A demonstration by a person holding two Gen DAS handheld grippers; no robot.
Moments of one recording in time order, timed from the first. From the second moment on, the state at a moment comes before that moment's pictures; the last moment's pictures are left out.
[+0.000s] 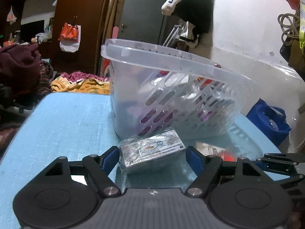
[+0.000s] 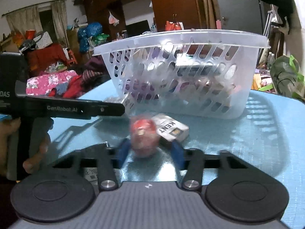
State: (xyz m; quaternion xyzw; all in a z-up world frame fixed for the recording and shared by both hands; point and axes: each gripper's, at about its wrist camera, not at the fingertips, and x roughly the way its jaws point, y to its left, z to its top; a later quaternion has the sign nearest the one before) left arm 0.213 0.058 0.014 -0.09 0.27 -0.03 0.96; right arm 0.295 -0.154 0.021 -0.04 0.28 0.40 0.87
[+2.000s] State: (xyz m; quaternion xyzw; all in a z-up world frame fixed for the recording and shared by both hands) left arm 0.206 0.053 0.134 -0.11 0.08 -0.10 0.99; right arm 0.311 -0.197 0.153 0.07 0.06 0.36 0.93
